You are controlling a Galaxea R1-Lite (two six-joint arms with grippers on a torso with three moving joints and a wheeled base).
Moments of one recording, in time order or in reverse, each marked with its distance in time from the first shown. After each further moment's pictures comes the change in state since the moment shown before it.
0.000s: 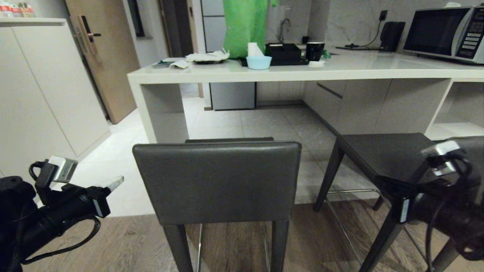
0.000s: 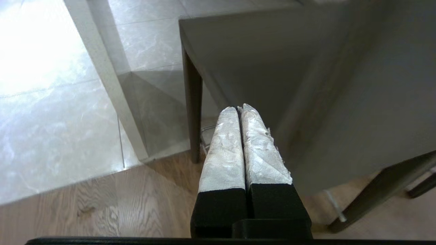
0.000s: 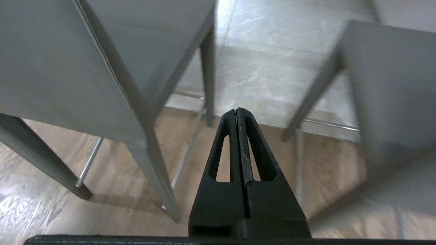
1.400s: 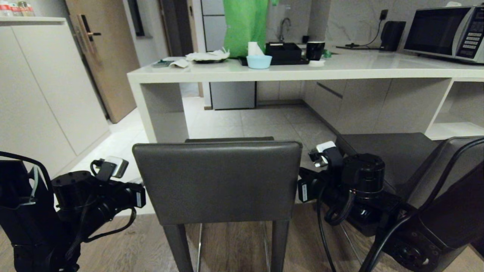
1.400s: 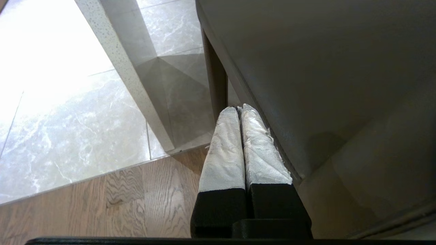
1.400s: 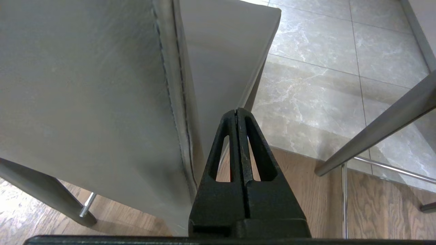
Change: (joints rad) left arm -0.175 0.262 -0.179 -0.023 0.283 0.094; right arm 0.242 0.571 -0.293 -0.298 -0.168 0.001
